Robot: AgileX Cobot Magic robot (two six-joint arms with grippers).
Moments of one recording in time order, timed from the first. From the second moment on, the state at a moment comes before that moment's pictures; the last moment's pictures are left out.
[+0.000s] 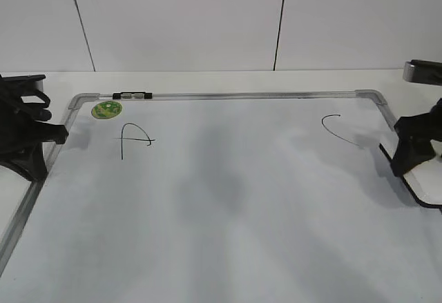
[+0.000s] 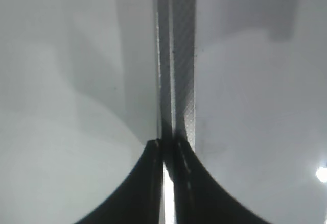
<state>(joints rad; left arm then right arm) -0.10 1.94 -1.22 -0.14 0.87 -0.01 -0.05 1.73 -1.15 0.20 0.99 -0.20</state>
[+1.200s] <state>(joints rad) -0.10 1.94 -1.22 -0.14 0.87 -0.01 -0.05 1.78 -1.16 0.17 0.91 -0.21</state>
